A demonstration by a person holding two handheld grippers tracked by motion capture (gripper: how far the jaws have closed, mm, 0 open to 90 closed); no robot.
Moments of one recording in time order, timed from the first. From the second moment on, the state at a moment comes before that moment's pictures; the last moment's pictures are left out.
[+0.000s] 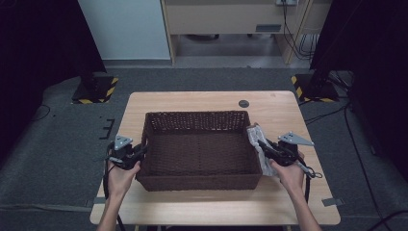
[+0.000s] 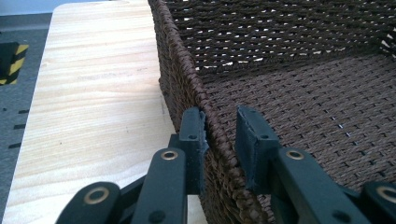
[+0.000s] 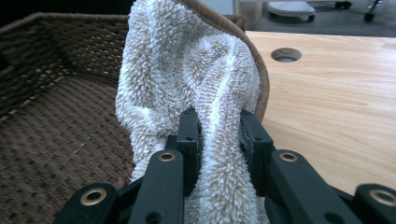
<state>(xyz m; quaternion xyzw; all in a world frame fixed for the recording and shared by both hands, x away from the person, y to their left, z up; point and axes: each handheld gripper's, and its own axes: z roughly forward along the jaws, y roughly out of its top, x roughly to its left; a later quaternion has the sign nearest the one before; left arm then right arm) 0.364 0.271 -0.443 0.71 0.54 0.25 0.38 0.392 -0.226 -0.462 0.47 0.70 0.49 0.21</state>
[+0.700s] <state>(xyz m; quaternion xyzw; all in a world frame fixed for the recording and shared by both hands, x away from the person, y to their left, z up) 0.365 0.272 -0.444 0.71 0.54 0.25 0.38 0.393 -0.238 -0.492 0.50 0.72 0.44 0.18</state>
